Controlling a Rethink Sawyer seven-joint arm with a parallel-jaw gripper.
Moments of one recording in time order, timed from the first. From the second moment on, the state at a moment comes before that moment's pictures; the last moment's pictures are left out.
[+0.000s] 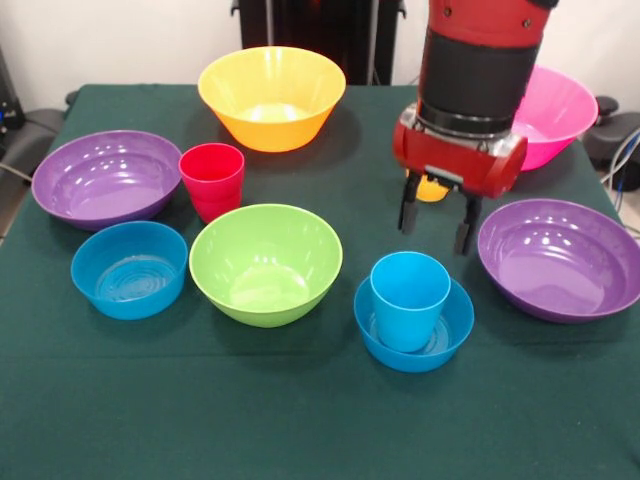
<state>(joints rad) 0.04 -0.43 -0.23 1.37 0.32 0.46 2.10</state>
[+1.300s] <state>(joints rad) -0.03 -0.57 -0.17 1.51 0.31 0.54 2.10</state>
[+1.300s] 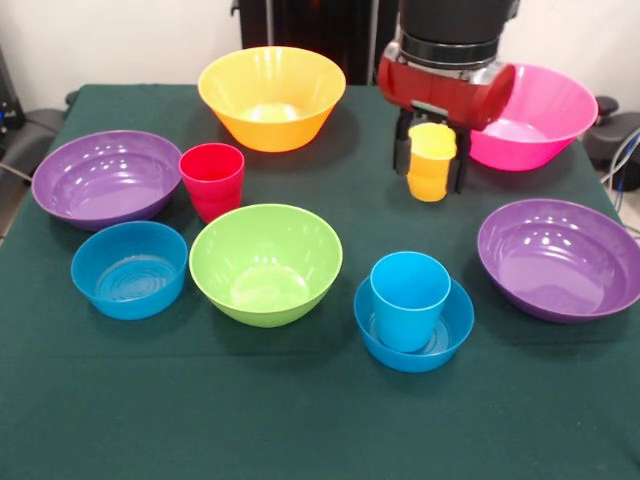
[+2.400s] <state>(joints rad) -0.24 -0.57 -0.05 1.51 0.13 0.54 2.10</state>
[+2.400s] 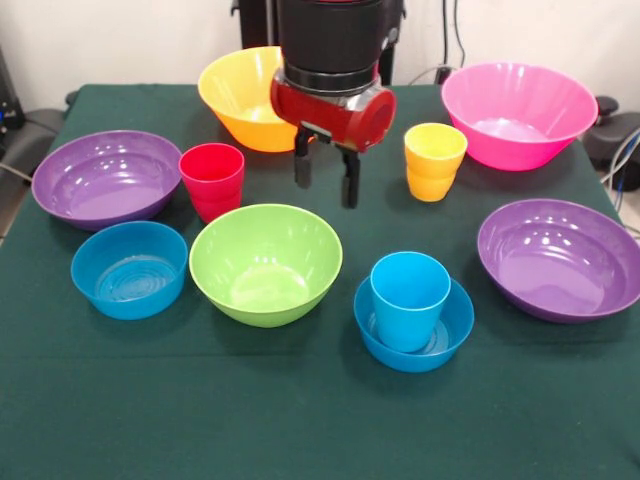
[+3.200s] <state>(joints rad) -0.39 -0.56 0.09 1.52 -0.01 0.54 2.10</state>
